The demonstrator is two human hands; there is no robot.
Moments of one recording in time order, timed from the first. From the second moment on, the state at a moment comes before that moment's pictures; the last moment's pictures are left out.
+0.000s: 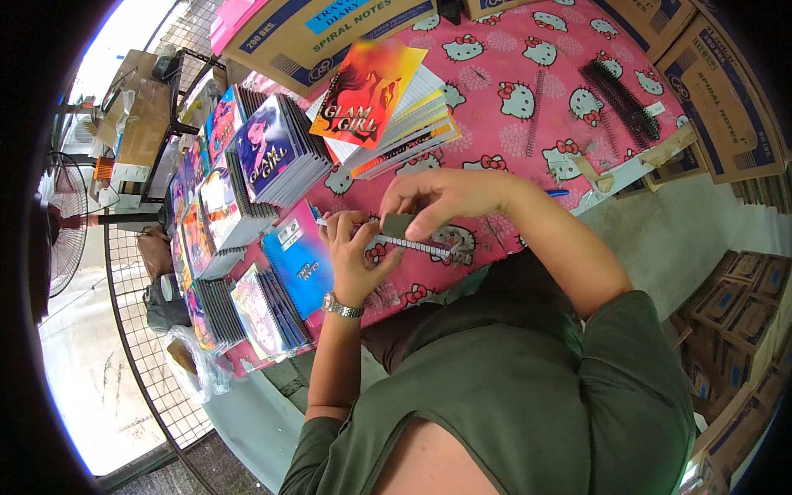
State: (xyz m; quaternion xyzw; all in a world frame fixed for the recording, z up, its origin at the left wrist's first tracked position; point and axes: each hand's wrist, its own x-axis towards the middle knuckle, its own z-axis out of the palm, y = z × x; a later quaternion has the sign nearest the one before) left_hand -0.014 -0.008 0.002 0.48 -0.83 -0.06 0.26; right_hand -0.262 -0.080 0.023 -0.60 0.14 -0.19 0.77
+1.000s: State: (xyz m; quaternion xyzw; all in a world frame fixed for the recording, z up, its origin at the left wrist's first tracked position) left_hand 0.007 -0.011 0.010 0.49 -0.82 -0.17 0.26; right_hand -0.230 -0.105 0.017 -0.79 0.23 -0.08 0.56
